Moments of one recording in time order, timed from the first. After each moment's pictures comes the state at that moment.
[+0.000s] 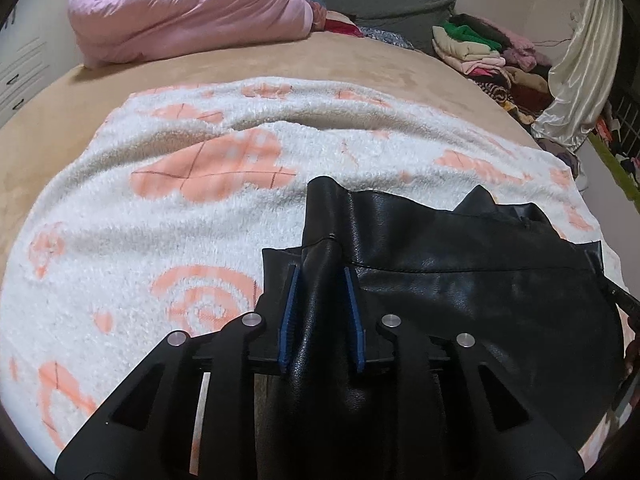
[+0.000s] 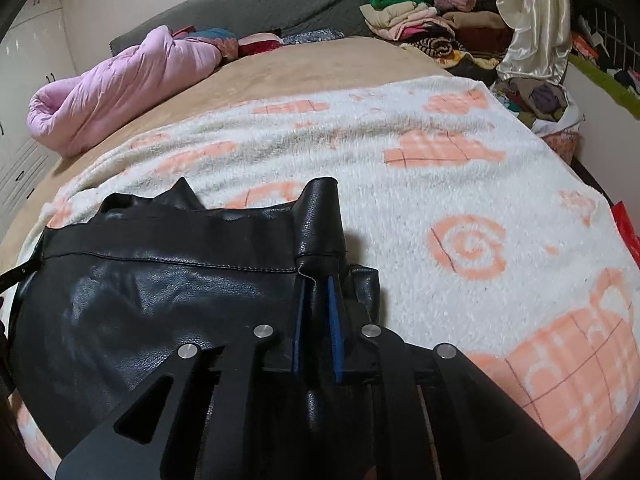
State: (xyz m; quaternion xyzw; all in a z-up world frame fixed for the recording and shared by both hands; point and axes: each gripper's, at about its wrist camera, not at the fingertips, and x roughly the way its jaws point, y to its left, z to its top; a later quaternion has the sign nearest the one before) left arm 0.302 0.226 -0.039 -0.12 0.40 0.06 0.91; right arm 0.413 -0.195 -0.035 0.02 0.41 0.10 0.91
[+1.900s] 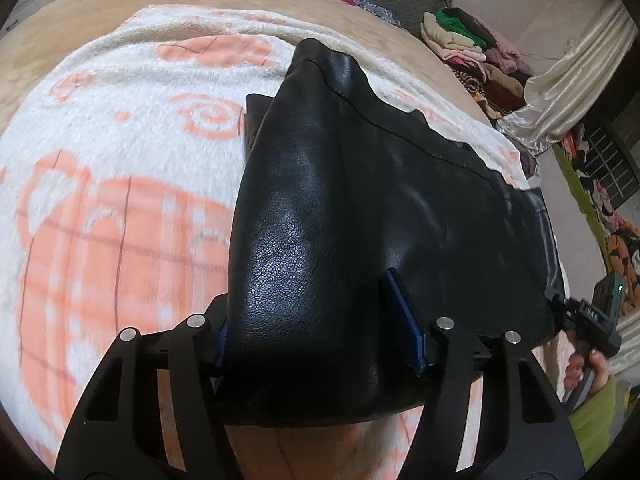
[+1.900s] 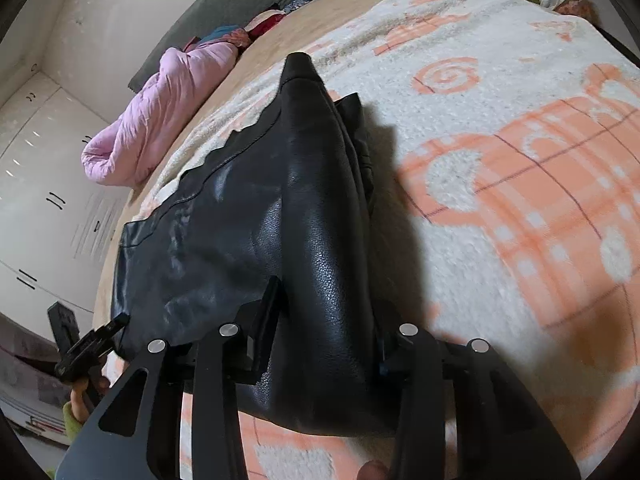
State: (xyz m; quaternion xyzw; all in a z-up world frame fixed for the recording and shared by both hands) left arm 0.183 0.195 -0.047 -0.23 0.45 -0.01 0.86; right arm 0.313 -0.253 -0.039 0.21 0.49 0.19 0.83
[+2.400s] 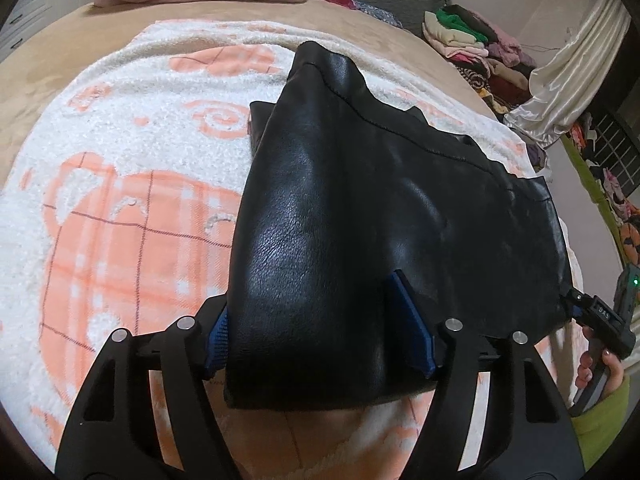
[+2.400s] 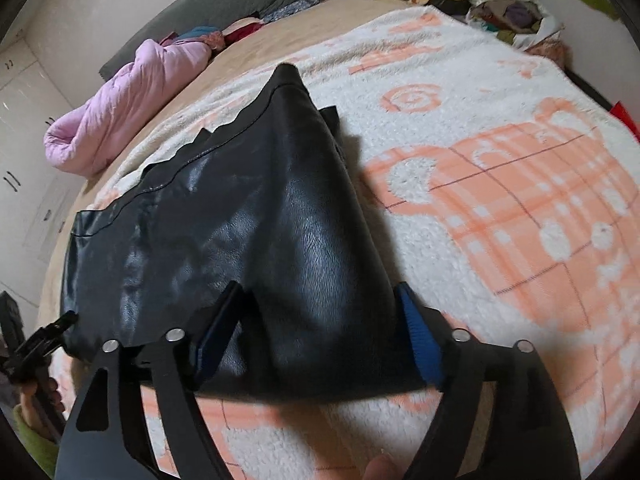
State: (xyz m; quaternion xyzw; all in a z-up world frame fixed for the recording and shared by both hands) left arm 0.173 0.190 -0.036 -0.21 0.44 0.01 0.87; right arm 0.280 -0.241 -0.033 0.13 0.46 0.10 0.87
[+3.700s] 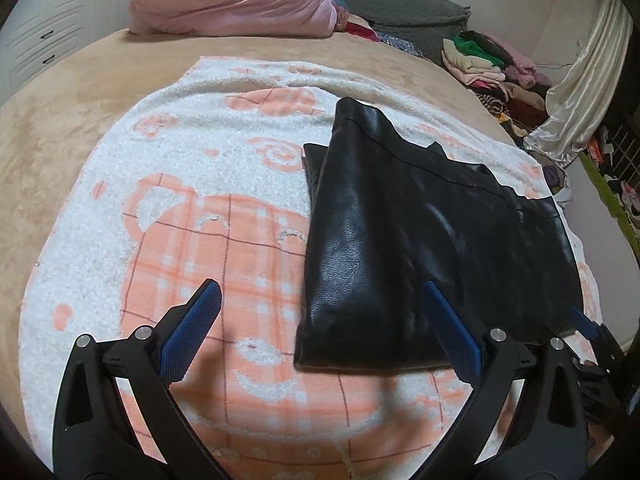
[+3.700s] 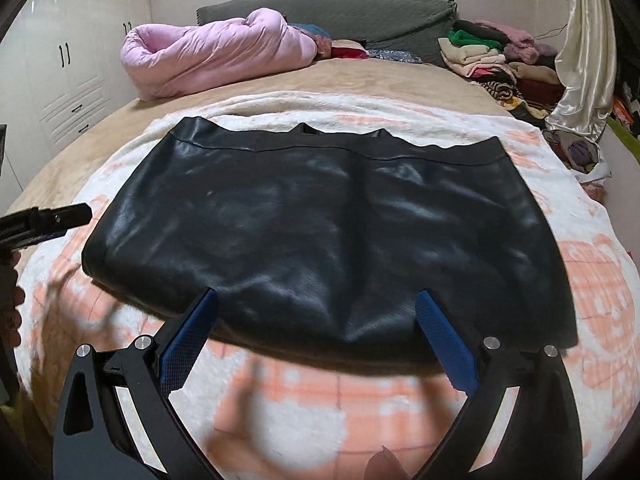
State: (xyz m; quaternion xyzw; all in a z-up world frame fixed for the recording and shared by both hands) left arm 0.132 0.202 -0.007 -0.18 0.40 0.07 0.89; right arm 0.213 -0.040 -0.009 -0.06 0.38 0.18 0.91
